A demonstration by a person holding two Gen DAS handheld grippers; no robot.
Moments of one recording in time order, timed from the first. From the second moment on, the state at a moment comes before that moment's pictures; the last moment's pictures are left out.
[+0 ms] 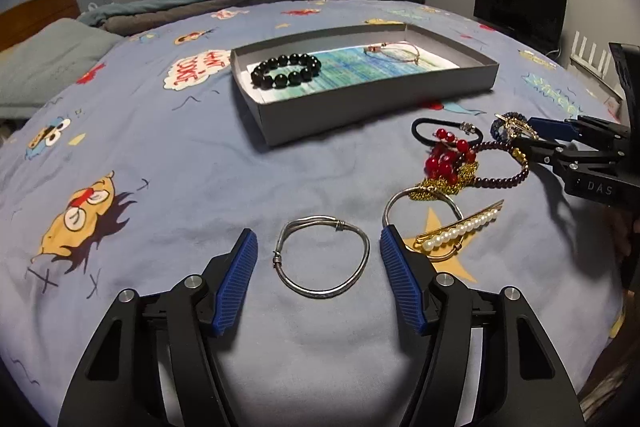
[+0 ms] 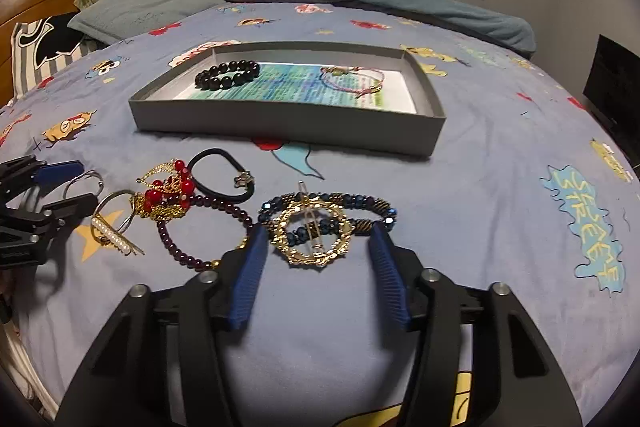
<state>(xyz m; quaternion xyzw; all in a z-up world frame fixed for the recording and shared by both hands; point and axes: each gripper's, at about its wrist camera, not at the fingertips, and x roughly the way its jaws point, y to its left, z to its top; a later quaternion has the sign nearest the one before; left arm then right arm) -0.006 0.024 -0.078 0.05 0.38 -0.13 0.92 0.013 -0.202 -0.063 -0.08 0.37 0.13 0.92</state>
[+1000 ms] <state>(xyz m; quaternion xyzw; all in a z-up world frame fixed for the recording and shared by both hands) 0.005 0.036 -0.026 0.02 0.33 -0.15 0.93 0.011 -0.214 -0.019 -0.04 0.31 0.15 0.94</state>
